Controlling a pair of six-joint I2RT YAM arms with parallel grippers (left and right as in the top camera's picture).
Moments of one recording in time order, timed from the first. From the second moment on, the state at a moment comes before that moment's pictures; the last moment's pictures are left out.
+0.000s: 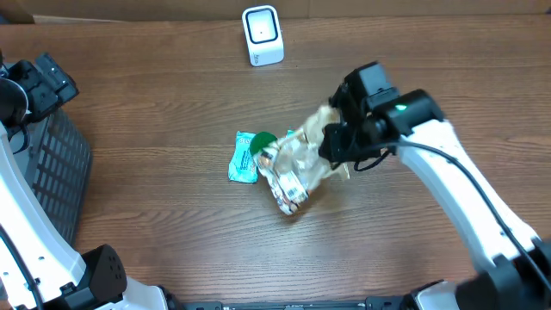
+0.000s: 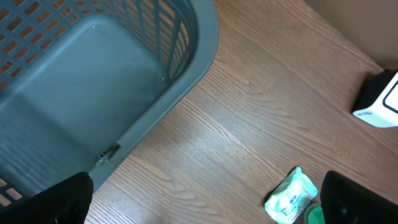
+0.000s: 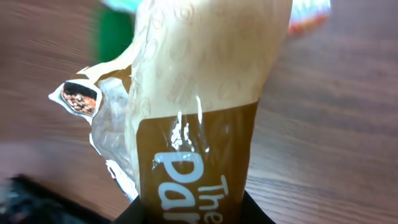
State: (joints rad) left arm 0.40 1.72 2.36 -1.69 0.00 -0.31; right arm 0.39 1.58 1.45 -1.12 -0.32 0.28
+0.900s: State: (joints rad) left arm 0.40 1.72 2.36 -1.69 0.00 -0.31; right arm 0.02 1.42 1.51 -1.00 -0.59 0.51
